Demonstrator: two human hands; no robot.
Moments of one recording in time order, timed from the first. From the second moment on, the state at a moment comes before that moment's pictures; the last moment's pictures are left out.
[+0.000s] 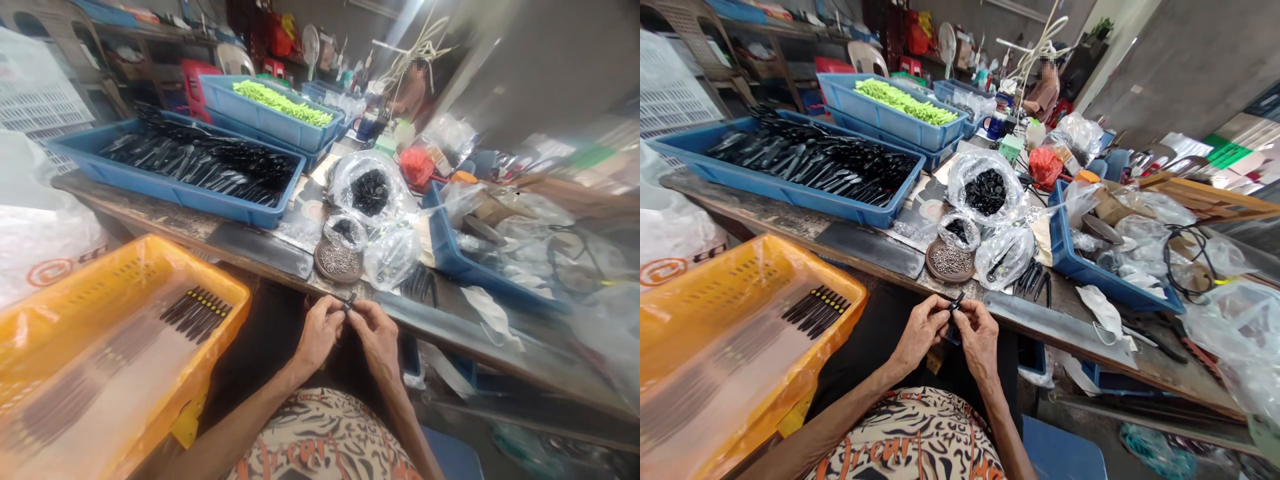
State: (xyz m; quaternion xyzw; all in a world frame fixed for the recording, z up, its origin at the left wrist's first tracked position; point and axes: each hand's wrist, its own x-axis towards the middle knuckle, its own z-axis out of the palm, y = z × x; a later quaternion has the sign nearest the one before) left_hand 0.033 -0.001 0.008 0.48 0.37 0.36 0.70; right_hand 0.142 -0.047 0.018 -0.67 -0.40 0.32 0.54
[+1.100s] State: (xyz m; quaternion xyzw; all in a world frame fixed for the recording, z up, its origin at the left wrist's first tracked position) left_hand 0.030 0.001 0.006 0.49 0.37 0.37 0.70; right_hand 0.139 -0.045 0.020 -0.67 -0.44 0.33 0.50
